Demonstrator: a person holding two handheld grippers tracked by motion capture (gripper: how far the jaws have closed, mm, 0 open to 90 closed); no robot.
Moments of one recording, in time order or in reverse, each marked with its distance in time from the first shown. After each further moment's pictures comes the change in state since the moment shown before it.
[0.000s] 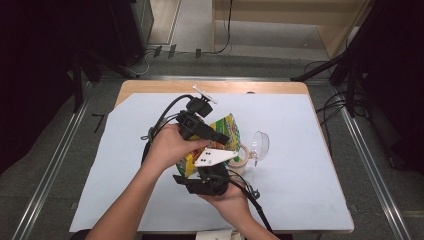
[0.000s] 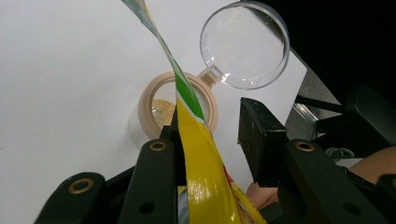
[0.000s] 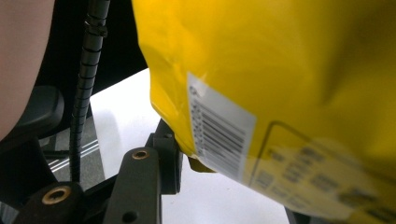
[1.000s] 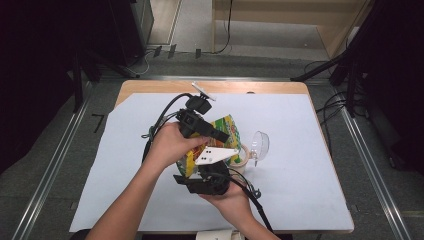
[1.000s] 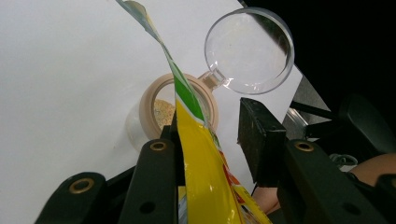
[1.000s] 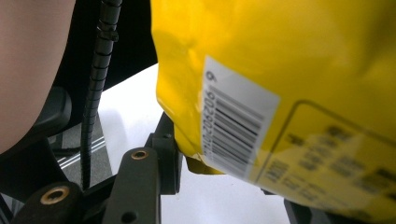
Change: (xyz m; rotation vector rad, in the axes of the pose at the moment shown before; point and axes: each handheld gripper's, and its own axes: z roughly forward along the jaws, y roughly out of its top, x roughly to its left) left arm 0.008 0.003 0.001 -0.001 -0.022 -0.059; right arm 0.001 0.005 -0.004 0.022 0.011 0.023
